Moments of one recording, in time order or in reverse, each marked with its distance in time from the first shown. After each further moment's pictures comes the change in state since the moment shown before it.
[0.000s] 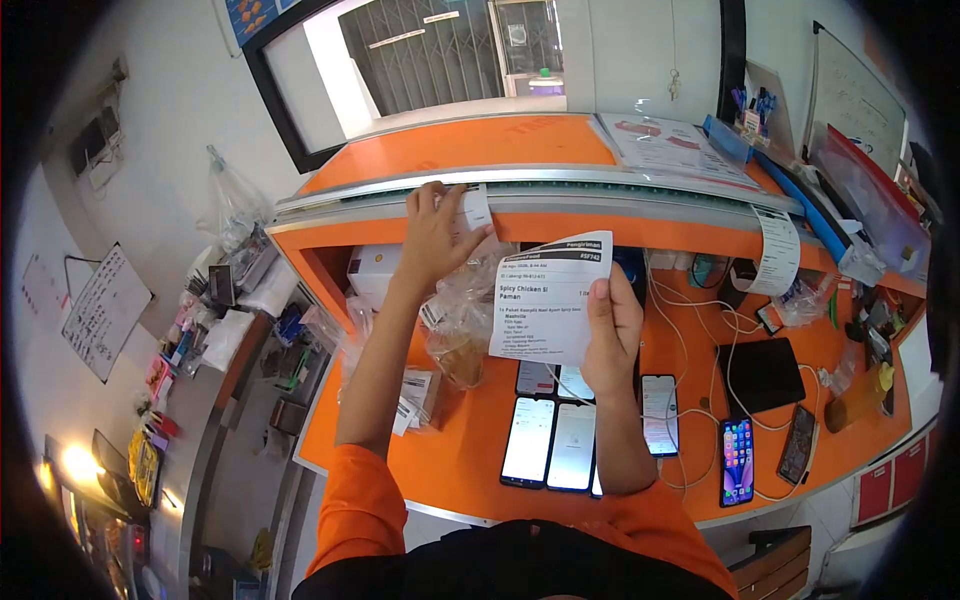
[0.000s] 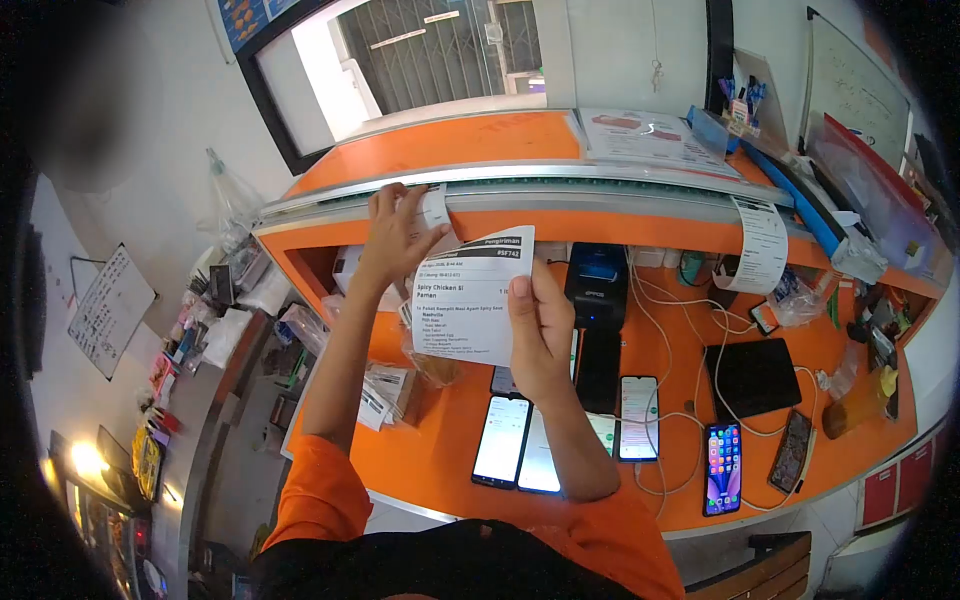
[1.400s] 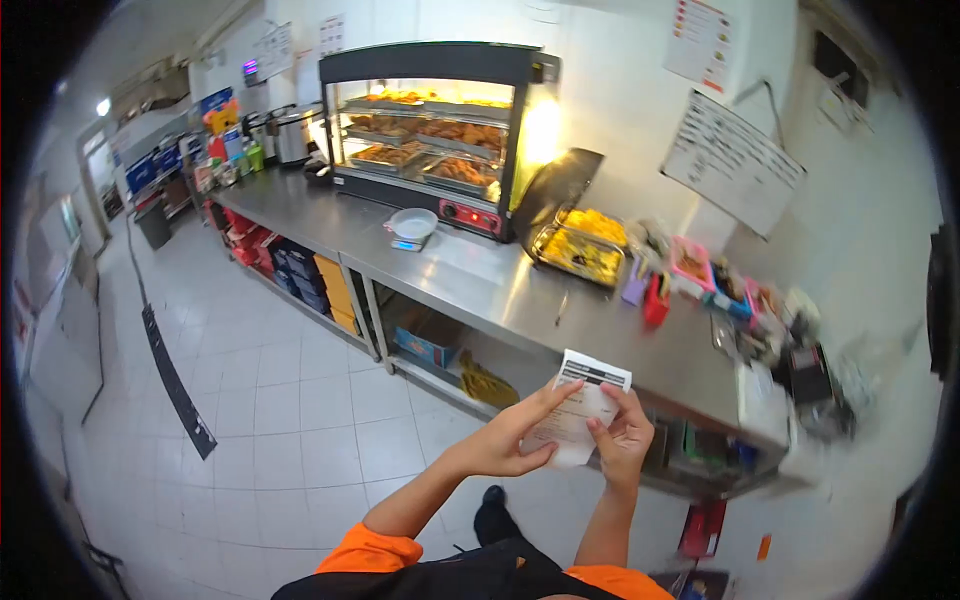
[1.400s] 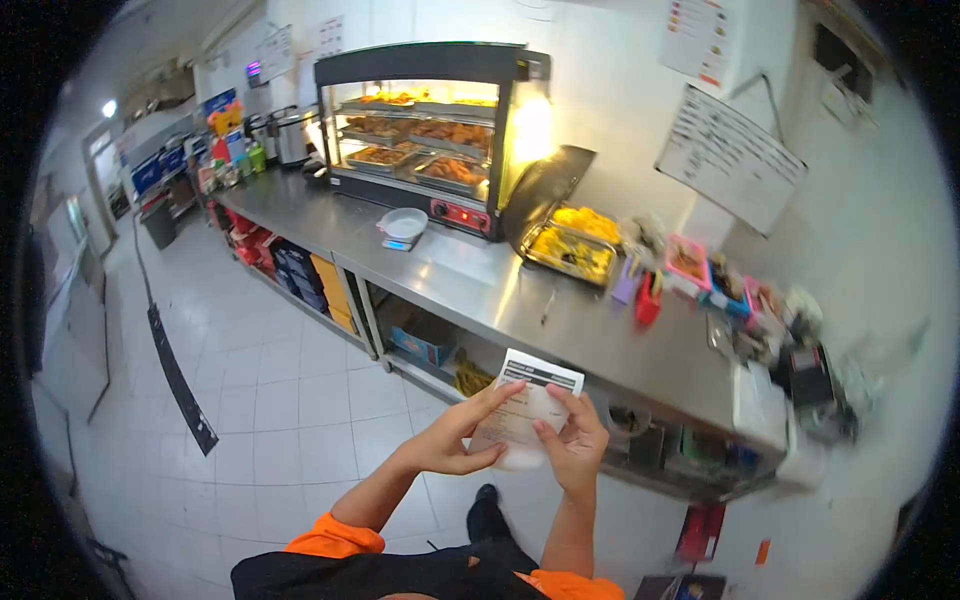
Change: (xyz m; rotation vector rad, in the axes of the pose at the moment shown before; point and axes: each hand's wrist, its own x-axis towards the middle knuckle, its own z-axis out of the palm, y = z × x) left_hand -0.590 -0.099 -0.701 0.194 0.371 -1.031; right_hand -0.391 0.054 0.842 1.049 -1.262 0.431
